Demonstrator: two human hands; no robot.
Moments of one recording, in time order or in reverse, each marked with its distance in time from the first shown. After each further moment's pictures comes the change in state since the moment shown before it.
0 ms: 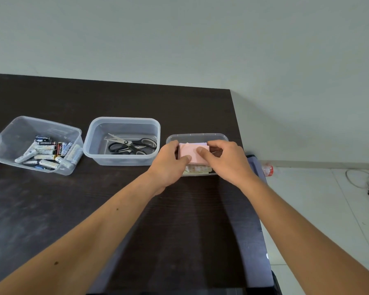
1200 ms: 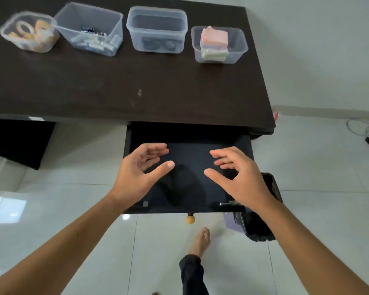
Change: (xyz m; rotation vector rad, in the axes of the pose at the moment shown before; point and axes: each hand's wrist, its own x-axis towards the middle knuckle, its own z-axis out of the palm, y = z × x) left_hand -0.353 -0.231 -0.011 -0.231 0.087 0.252; right_hand -0.395 0.048 0.089 0.165 -0.067 -0.216
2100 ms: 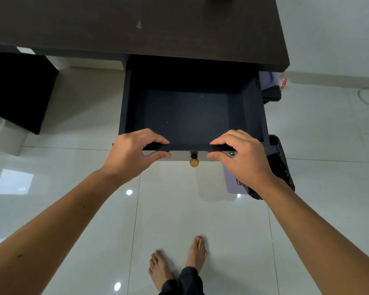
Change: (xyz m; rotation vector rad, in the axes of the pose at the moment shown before) left_hand -0.067 -0.070 -0.011 0.694 -0.079 0.321; right_hand -0.076 0.047 0.043 -0.283 0.046 -0.223
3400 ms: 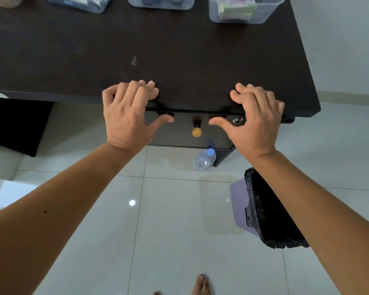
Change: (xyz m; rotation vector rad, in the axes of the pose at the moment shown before) left_hand 0.189 -0.068 0.002 0.580 0.623 0.248; right_hand 0.190 0.075 0.020 -0.466 0.572 -0.156
